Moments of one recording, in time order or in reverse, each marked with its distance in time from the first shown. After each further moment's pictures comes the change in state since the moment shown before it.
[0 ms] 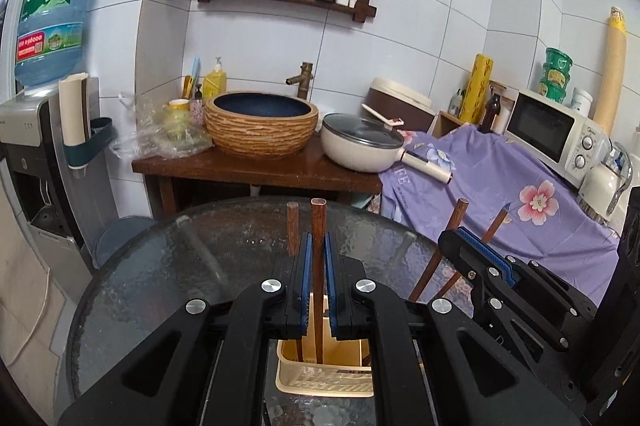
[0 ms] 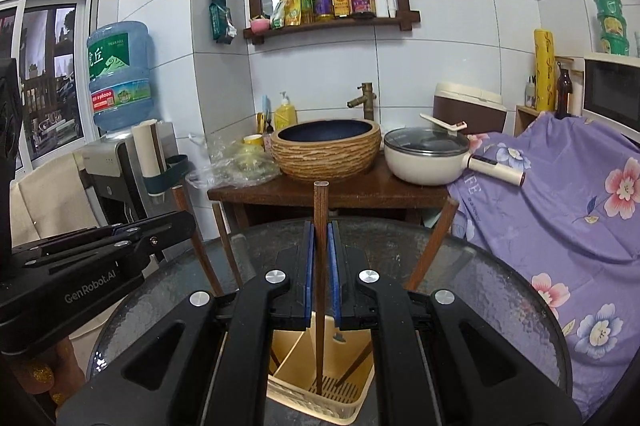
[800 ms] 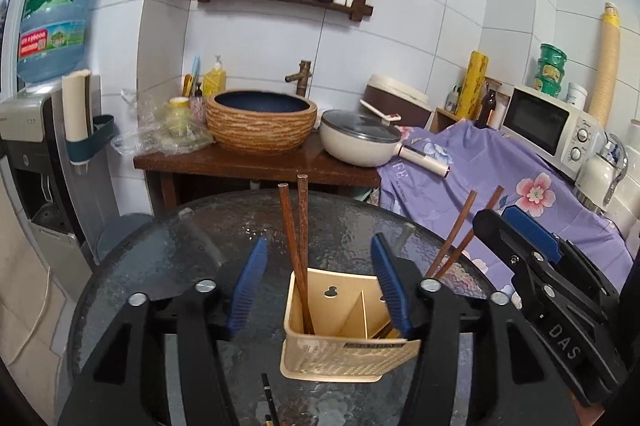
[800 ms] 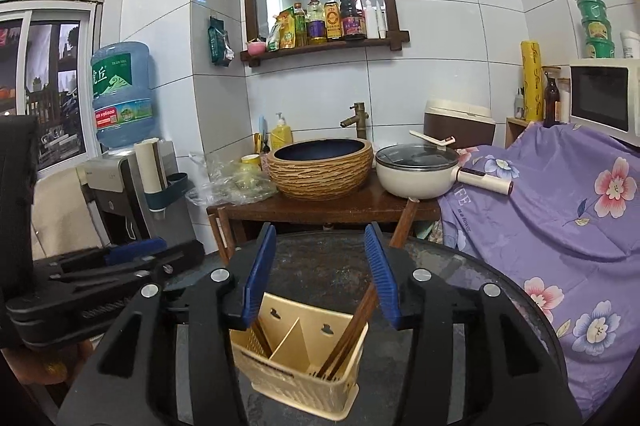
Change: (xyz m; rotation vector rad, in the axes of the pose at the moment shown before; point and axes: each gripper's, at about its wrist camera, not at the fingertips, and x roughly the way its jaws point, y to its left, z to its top) left arm -0.020 0.005 -0.018 0.017 -0.018 -0.009; right arm -0.043 -0.010 -0.008 0.015 -0.084 -0.009
